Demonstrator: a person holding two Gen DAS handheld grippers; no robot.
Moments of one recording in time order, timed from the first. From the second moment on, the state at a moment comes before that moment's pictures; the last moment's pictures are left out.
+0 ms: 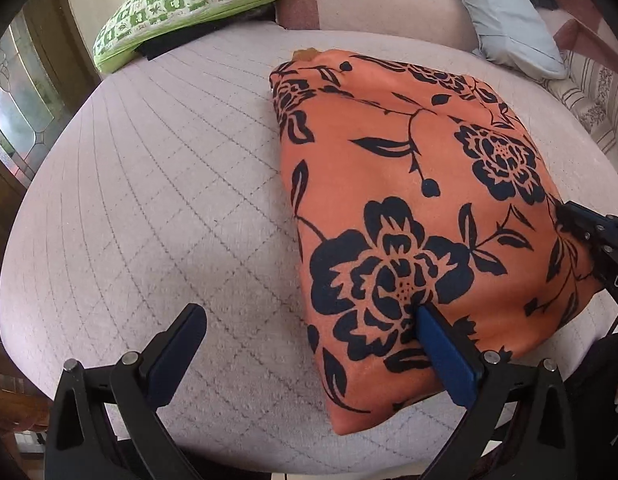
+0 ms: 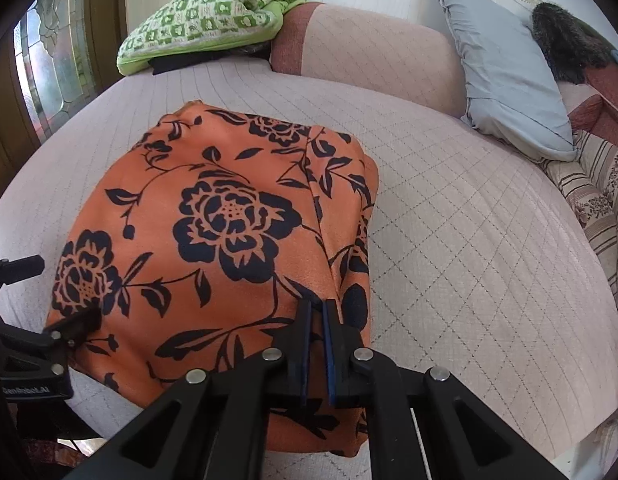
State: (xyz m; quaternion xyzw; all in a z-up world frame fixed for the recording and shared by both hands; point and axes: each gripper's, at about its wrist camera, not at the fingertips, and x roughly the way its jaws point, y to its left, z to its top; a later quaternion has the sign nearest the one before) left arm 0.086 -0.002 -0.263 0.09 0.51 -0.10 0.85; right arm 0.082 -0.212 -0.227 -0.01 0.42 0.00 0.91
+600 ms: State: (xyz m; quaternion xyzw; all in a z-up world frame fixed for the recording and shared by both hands) left arm 0.002 0.006 -0.063 0.09 0.29 -0.04 0.95; right arm -0.061 -0.224 -0.078 0.07 0.19 0.03 0.98
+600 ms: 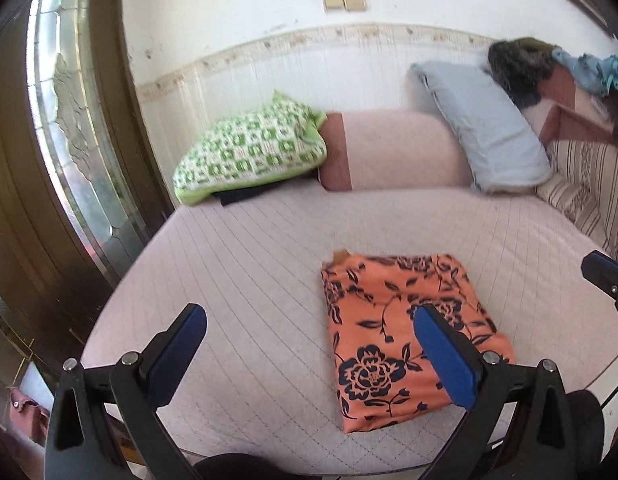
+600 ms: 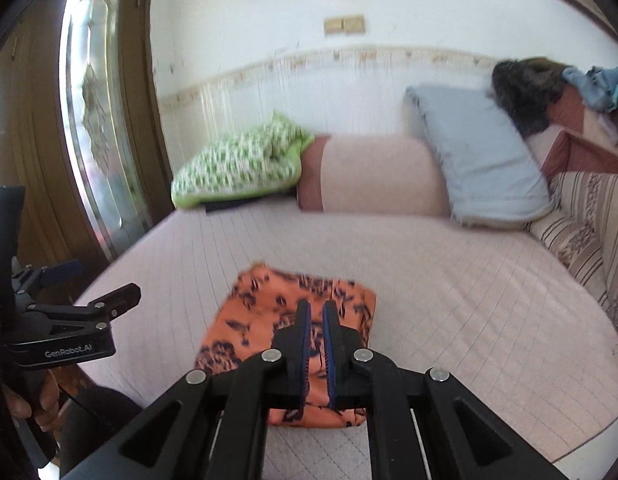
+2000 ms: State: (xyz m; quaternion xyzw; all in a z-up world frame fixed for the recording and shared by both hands) left arm 0.005 0.076 -0.028 0.05 0.29 0.03 0.96; right arm -0.038 -0.162 -0.069 0.04 0.28 0.07 0.96
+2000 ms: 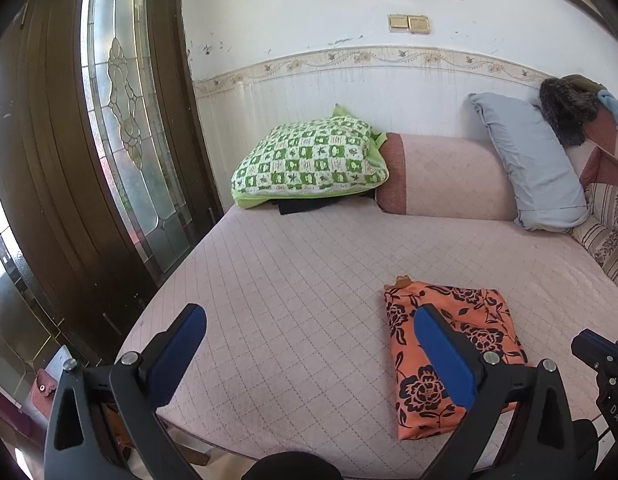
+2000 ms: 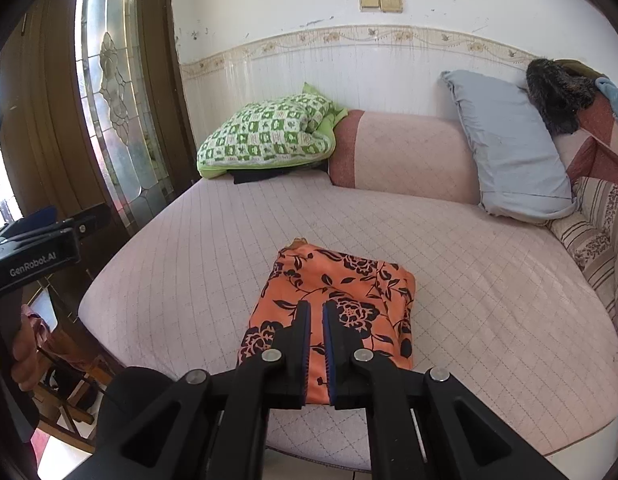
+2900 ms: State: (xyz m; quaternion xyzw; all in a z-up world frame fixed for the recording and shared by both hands) left arm 0.000 0.055 -0.030 0.07 0.31 -0.02 0.95; right arm -0.041 -0.183 -0.065 0.05 0.28 0.04 0.96
